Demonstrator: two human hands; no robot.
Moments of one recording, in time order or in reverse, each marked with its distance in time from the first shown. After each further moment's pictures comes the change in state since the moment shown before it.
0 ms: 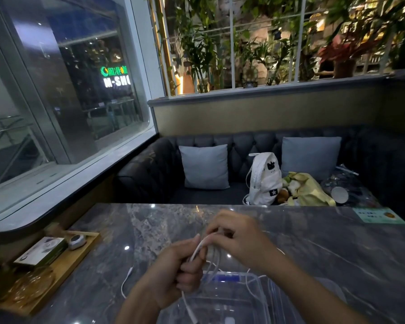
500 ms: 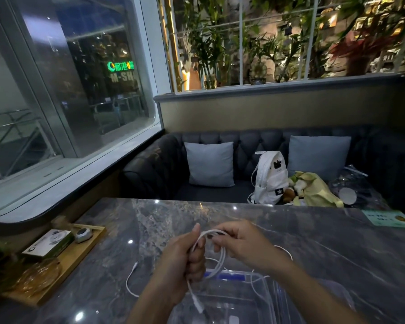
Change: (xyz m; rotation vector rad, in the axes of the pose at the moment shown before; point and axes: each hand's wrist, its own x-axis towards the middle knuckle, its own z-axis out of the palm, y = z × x) left_hand 0.006 -0.004 0.003 -0.012 0.257 0.188; right_hand 0.001 0.009 0.012 0.358 -0.189 0.324
